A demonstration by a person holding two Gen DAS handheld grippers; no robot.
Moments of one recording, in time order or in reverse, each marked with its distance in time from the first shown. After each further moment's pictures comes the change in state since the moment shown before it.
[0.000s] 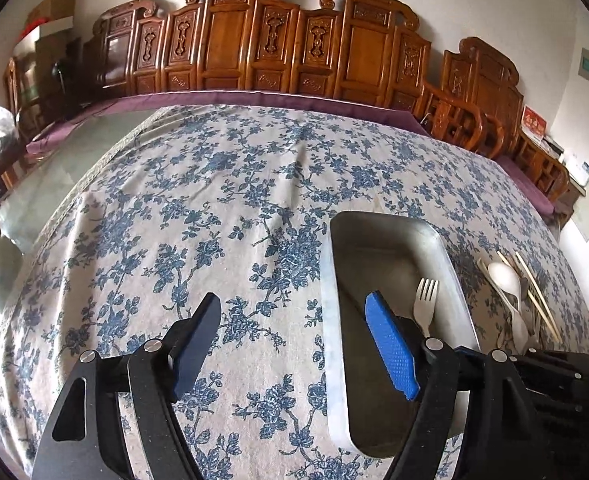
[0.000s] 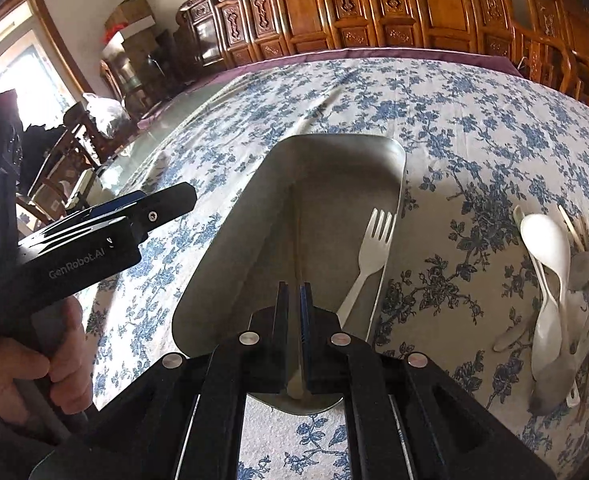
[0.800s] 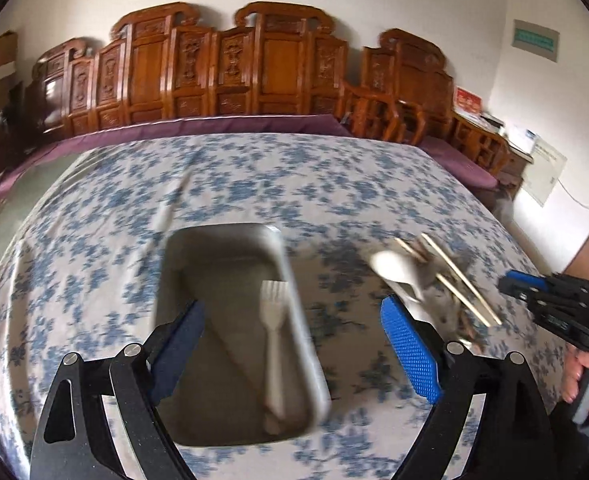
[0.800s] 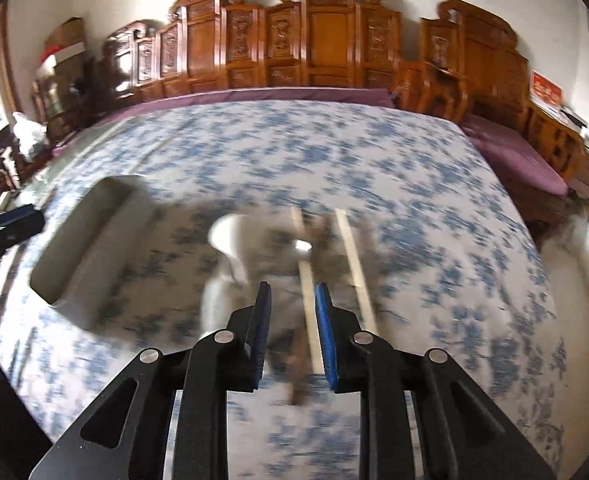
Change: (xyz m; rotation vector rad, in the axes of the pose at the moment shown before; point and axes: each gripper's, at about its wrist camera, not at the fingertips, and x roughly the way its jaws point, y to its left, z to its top) left arm -0.025 -0.131 -0.016 0.171 -0.060 -0.166; right arm -0.131 -0.185 -0.043 0.022 -0.130 -0.375
